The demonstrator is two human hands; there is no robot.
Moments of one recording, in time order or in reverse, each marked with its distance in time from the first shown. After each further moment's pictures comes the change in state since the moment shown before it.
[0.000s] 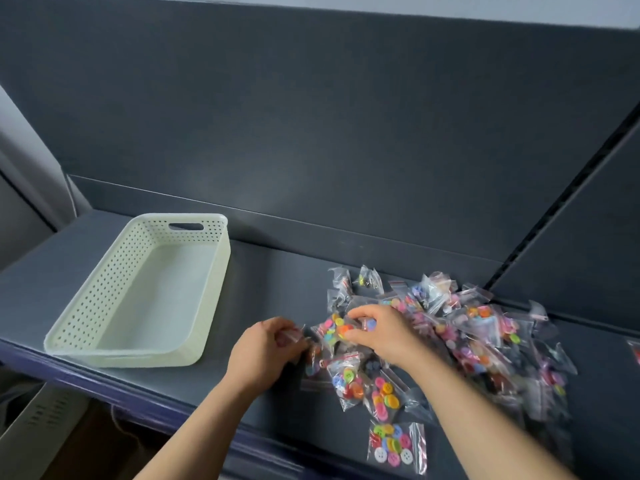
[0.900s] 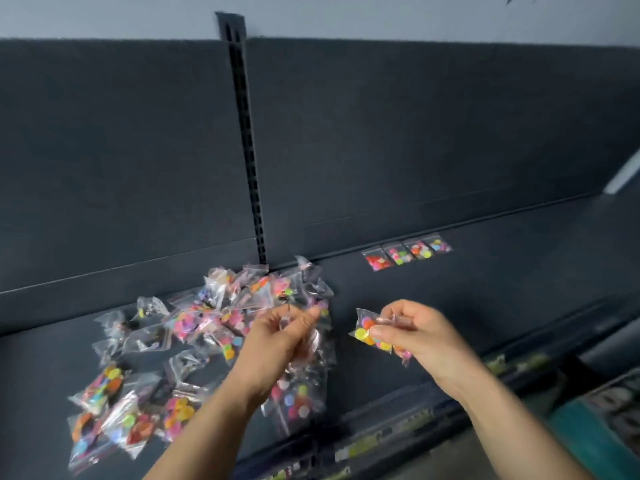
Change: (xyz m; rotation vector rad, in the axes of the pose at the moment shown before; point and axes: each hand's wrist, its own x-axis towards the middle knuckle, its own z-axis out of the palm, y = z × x) left_hand -0.103 0.243 0.132 -0.806 -0.770 0.226; right_hand -0.274 0.143 -0.141 0.656 0.602 0.177
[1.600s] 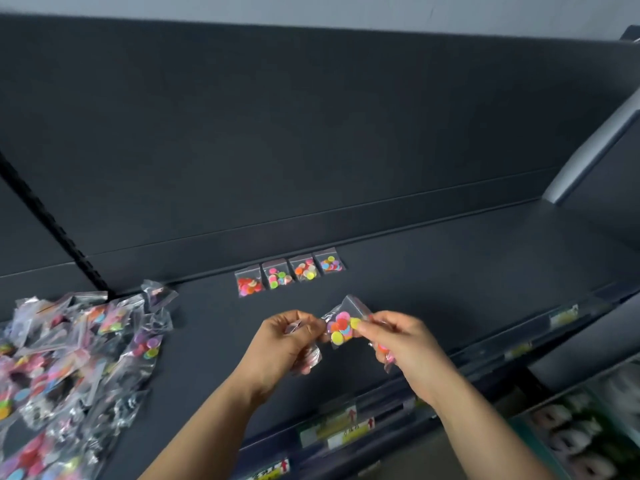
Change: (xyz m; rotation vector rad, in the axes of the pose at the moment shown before) left_hand 0.115 -0.032 0.254 0.029 -0.075 -0.116; right_hand 0.053 0.070 -0.246 0.097 0.095 0.127
